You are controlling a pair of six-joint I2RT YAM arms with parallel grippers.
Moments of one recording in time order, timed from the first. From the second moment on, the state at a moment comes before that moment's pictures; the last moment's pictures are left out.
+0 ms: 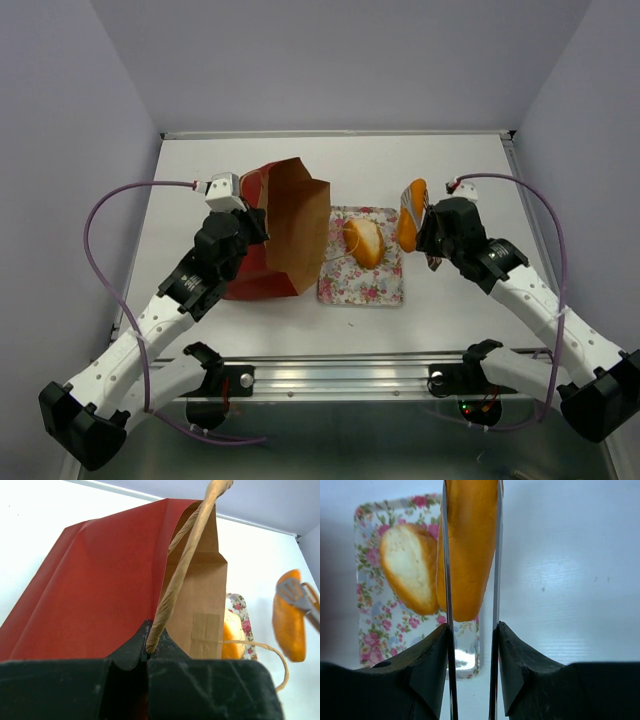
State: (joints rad) left arm -0.60 0.84 0.78 -0.17 -0.41 -0.47; right arm 0.51 1.00 0.94 -0.59 0.37 0.53
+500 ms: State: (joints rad) left arm -0.60 0.83 0.78 -0.17 -0.41 -0.46; right arm 0.51 1.02 0.76 -0.49 0.14 0.44
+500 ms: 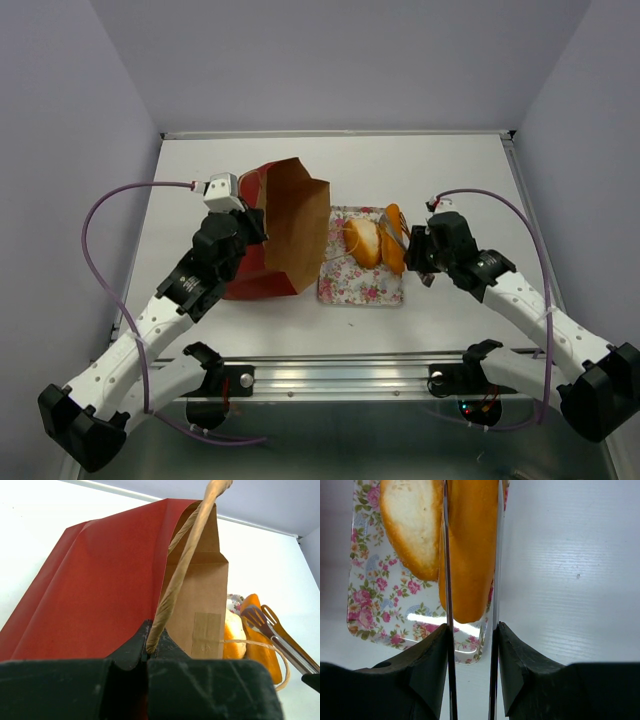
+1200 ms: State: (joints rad) left arm -0.60 0.79 0.77 -0.21 -0.43 -0.46; right arm 0.51 1.07 0.76 -0.45 0.12 0.47
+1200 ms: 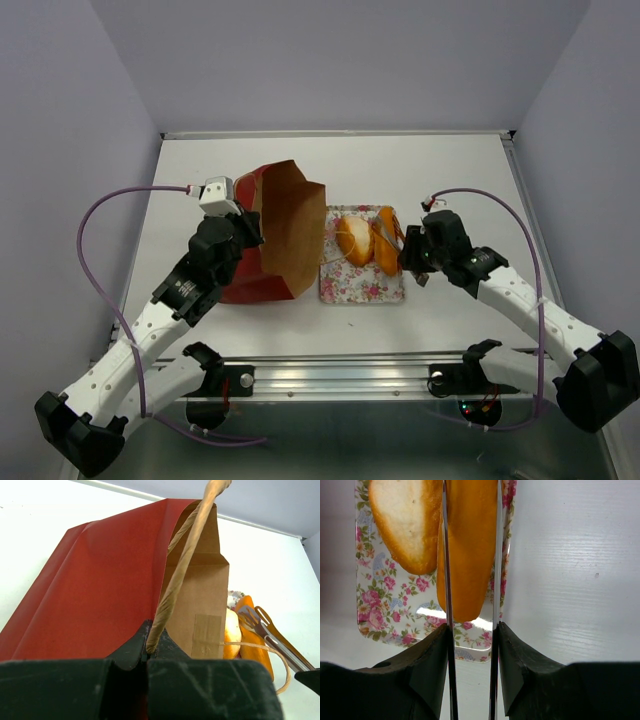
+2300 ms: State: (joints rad) left arm -0.60 0.79 0.77 -0.21 -0.41 -0.46; right arm 0.51 1.02 1.01 -0.54 0.11 0.45
